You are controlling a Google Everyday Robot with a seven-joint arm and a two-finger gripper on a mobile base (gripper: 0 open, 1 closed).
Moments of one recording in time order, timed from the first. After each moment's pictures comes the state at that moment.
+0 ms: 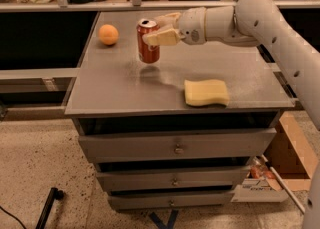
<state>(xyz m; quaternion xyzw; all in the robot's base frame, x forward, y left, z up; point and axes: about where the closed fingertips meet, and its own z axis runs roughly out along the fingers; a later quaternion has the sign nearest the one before) 0.705 0.003 0.928 -0.50 0.60 0.33 0.53</state>
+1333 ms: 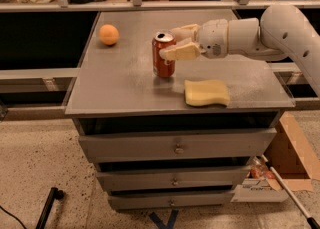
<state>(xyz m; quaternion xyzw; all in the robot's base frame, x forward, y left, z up) 0.653 -0.043 0.917 -0.51 0.59 0.33 0.53</state>
